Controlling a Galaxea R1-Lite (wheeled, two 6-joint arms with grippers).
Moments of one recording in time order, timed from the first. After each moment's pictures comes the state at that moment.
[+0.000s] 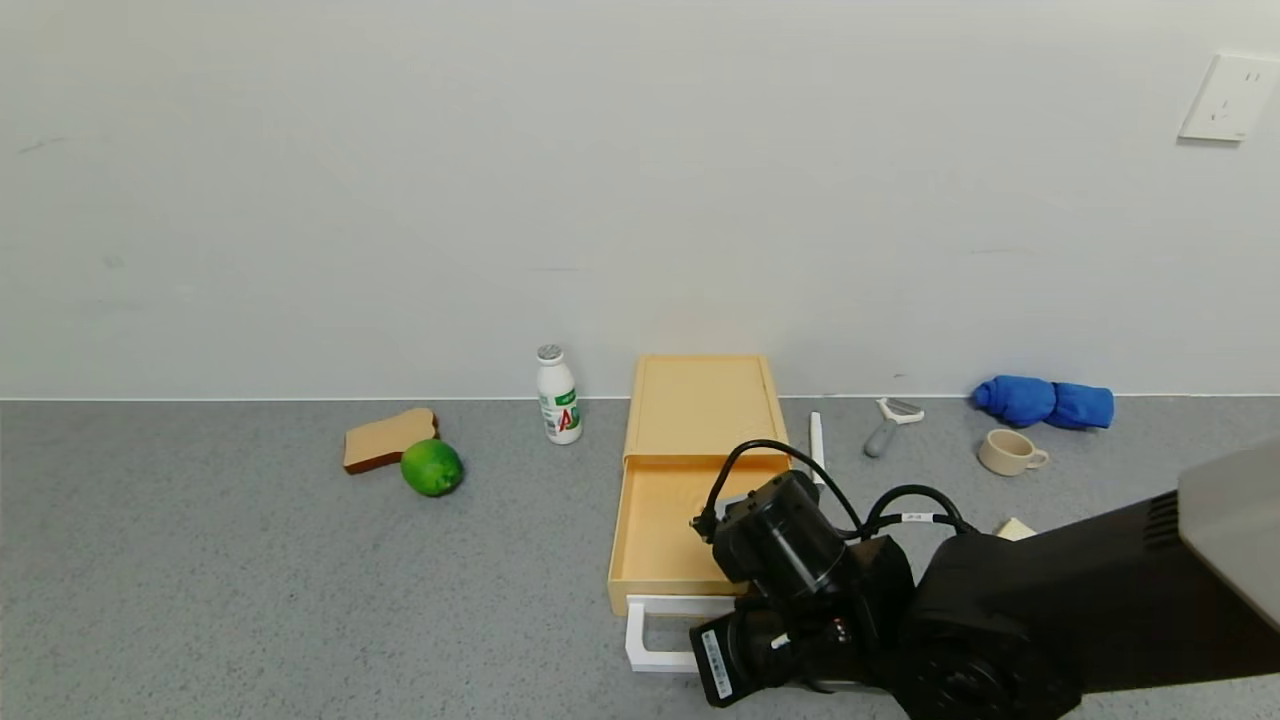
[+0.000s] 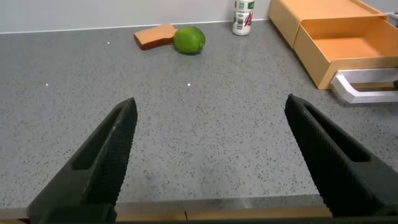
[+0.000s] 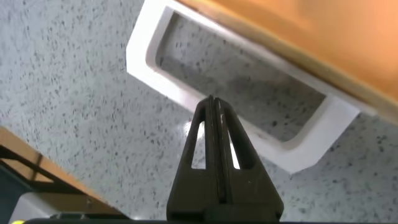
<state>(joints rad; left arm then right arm) 0.00 0.00 0.00 0.00 0.00 0.00 0.84 2.05 -1.08 -0.06 -0.03 0.42</state>
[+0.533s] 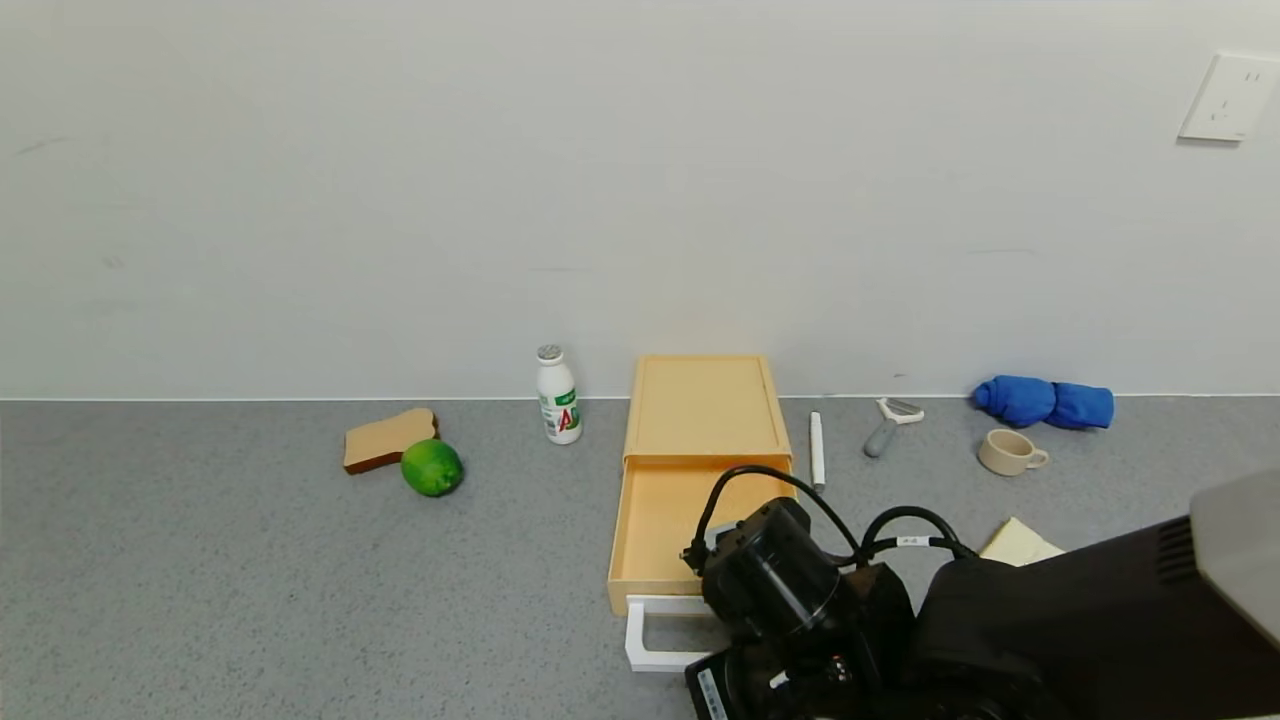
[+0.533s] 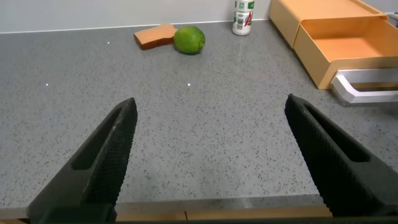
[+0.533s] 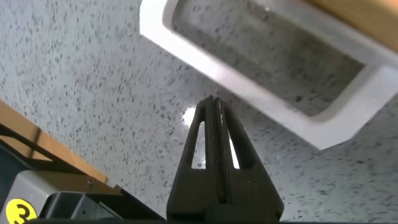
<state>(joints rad) 0.00 0.00 0.00 0.00 0.00 0.00 0.88 2.04 -1.05 -0.04 -0.03 0.42</state>
